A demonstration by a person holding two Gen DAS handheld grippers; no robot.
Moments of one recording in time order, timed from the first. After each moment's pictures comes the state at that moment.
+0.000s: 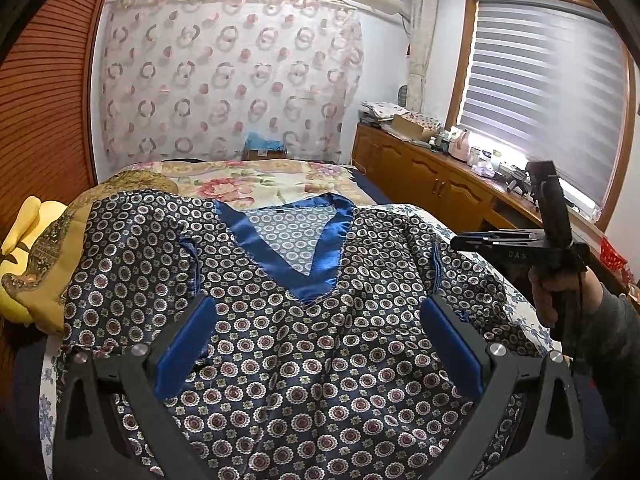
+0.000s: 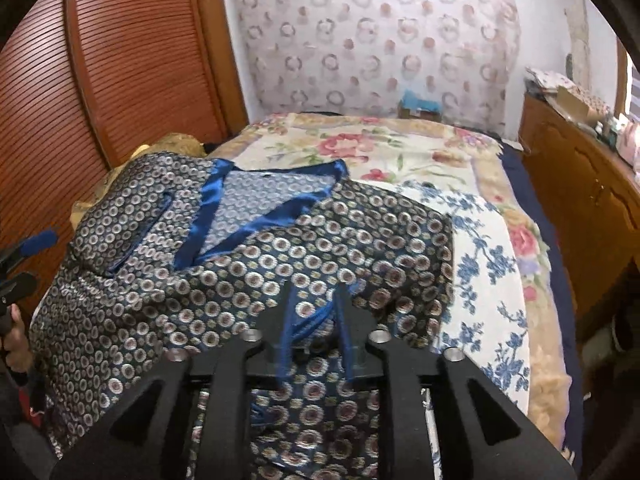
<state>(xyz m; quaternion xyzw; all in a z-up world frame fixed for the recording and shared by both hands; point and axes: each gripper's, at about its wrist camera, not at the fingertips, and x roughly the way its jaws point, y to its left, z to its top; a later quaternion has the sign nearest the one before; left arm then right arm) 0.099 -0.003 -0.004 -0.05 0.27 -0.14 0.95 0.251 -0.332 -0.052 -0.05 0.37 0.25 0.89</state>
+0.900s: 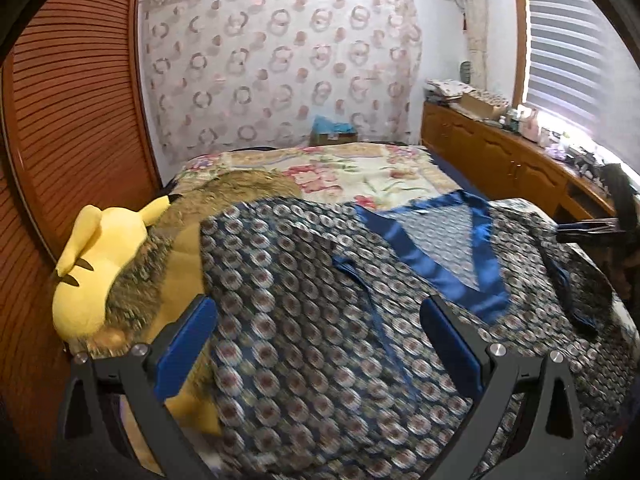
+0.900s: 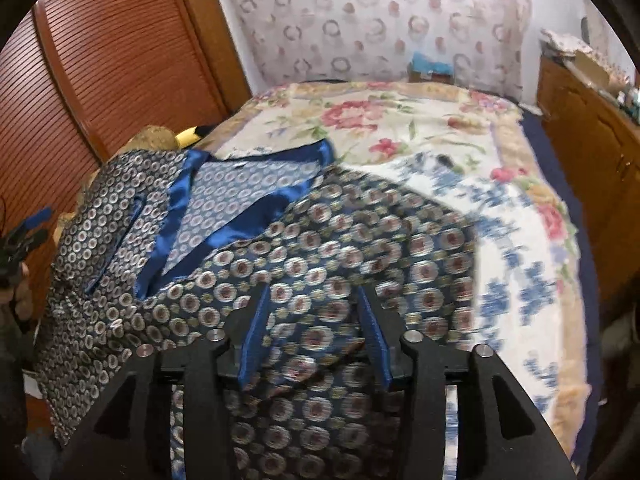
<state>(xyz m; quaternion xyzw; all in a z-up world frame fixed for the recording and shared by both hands) 0.190 0.118 -0.017 0.00 0.32 -0.03 0.95 0.331 -0.329 -0.069 -0.04 0.42 0.27 0.87</state>
